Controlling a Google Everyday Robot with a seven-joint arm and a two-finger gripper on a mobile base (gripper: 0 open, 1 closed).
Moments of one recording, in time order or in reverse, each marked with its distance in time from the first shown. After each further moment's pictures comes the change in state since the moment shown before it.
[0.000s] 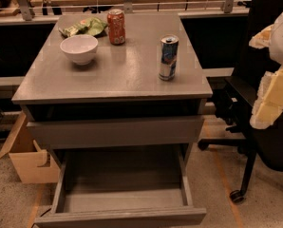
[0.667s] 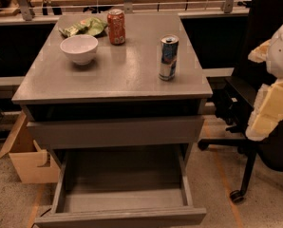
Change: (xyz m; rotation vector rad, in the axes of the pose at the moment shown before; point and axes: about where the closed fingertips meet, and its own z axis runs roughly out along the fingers) arm 0.005 0.015 0.017 -0.043 -0.008 0.054
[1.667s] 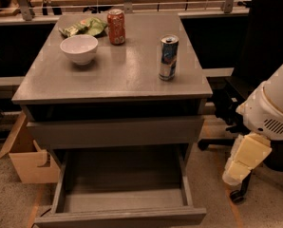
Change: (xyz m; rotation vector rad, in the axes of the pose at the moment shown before) arm 0.024 0.063 0.088 -0.157 0.025 0.186
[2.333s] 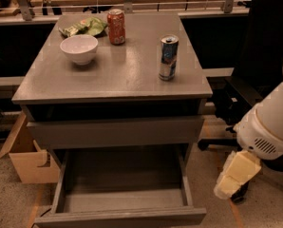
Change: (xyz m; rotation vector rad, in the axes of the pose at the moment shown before) arm 0.013 0.013 0.041 -0.045 -0.014 0.086
